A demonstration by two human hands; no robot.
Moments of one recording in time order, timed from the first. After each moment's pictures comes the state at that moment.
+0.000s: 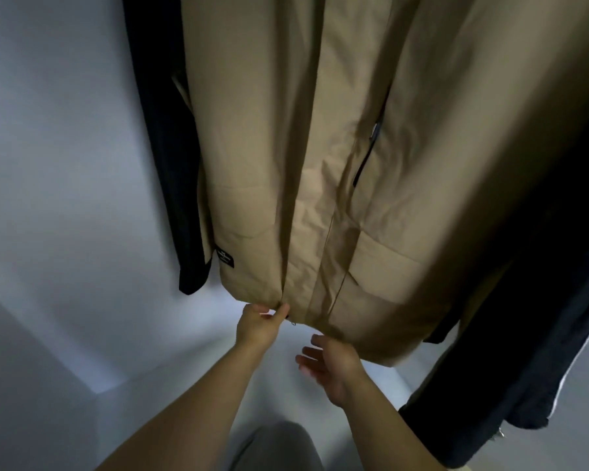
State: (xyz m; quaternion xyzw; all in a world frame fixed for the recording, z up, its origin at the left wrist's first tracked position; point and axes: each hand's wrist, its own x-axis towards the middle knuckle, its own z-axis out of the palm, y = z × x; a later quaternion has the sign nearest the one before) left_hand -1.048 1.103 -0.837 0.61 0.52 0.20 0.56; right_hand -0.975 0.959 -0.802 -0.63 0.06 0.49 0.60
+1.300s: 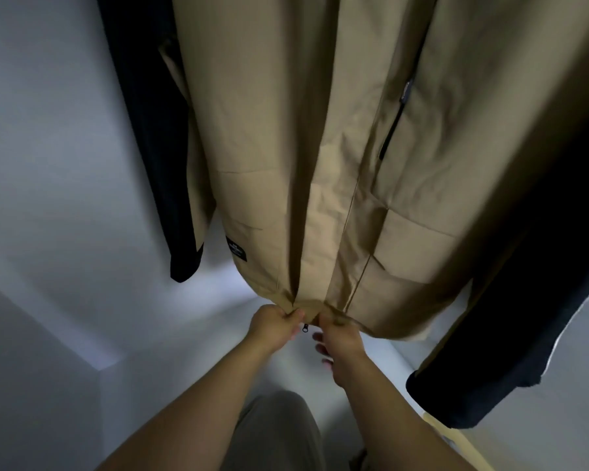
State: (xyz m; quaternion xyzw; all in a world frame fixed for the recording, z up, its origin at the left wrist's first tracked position) left_hand -1.057 1.060 -0.829 0.71 0.44 0.09 0.55; right_hand -0.976 0.947 -0.807 -0.74 0.02 0.41 0.53
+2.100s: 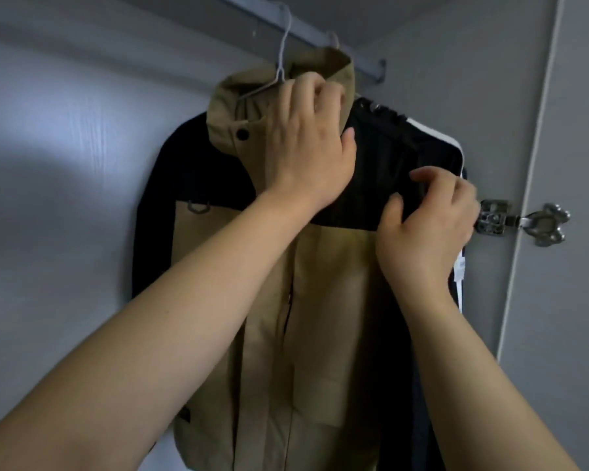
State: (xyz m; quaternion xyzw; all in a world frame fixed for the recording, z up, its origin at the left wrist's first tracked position) left_hand -1.003 0.963 -0.316 0.70 0.08 0.70 -0.15; right_hand -0.926 0.850 -0.402 -0.63 -0.24 -0.47 0.57
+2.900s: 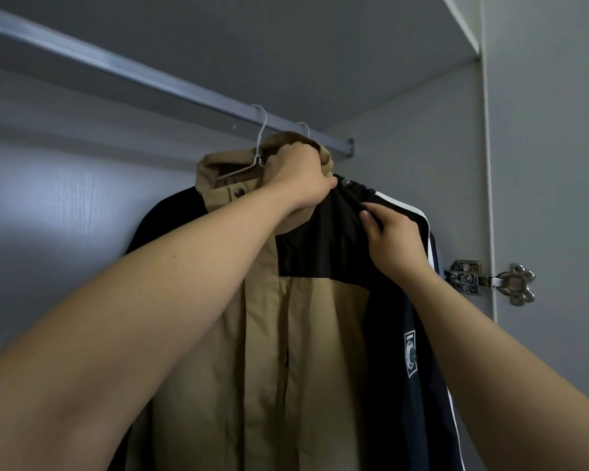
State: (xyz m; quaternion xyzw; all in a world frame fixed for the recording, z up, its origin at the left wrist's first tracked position) left_hand -0.975 0.967 -0.215 0.86 0.14 0.49 -0.01; right_hand -0.845 0.856 -0.319 -0.67 -0.41 -0.36 0.50
